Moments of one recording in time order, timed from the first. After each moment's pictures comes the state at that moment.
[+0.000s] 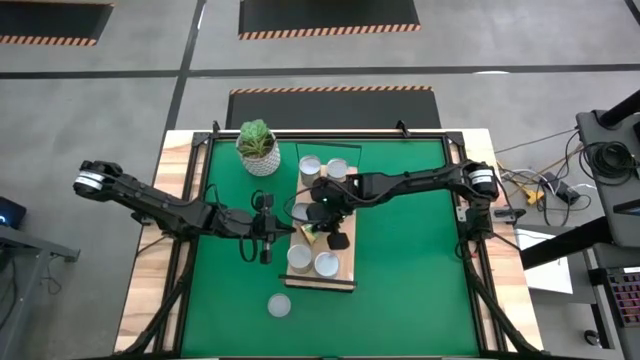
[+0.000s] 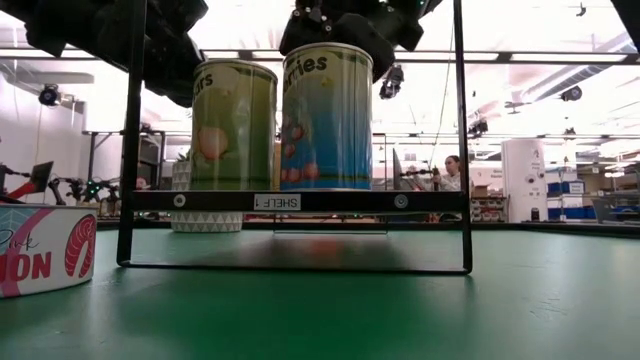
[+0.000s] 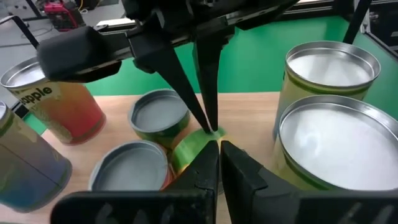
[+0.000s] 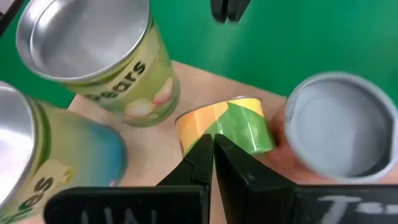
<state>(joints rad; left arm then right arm) -0.24 1.17 0.51 0.23 -0.31 -0.02 -0.05 1.91 1.50 -0.48 -0.32 -0.25</state>
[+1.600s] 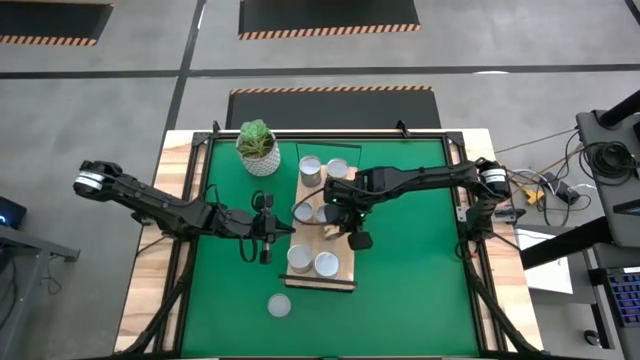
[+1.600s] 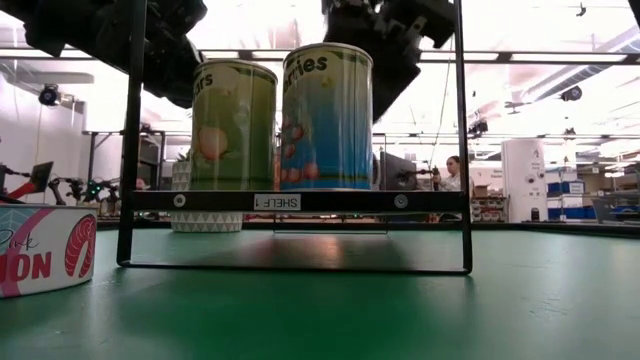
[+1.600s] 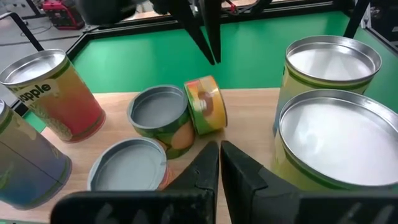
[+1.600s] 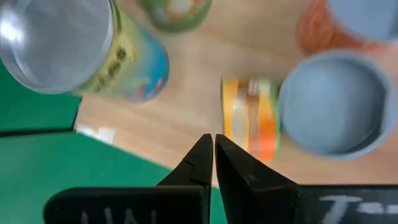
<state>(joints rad) -0.24 1.17 0.51 0.22 -0.31 -0.02 -0.04 1.81 1.54 -0.89 -0.31 -0.22</state>
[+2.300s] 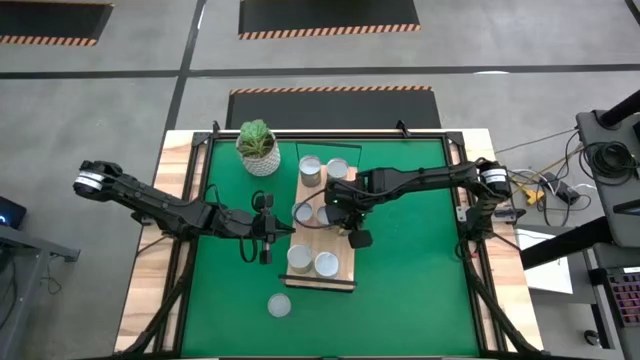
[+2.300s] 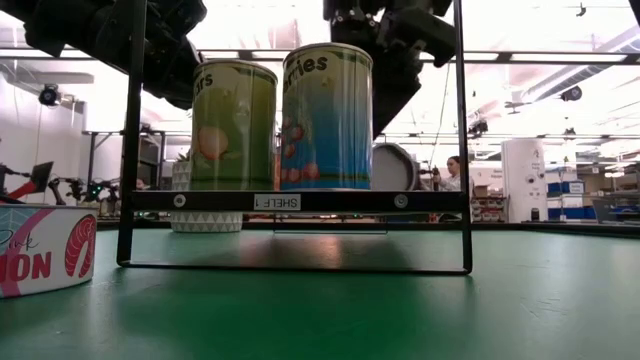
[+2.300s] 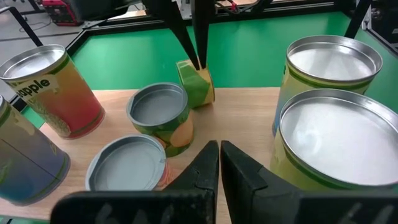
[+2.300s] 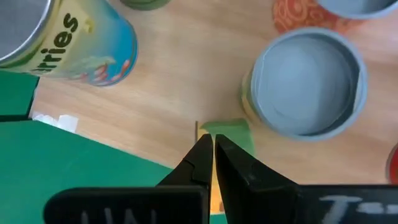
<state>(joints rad) -0.24 1.17 0.51 0.22 -0.31 -0.04 -0.04 1.81 1.52 -0.89 -0.21 -0.25</state>
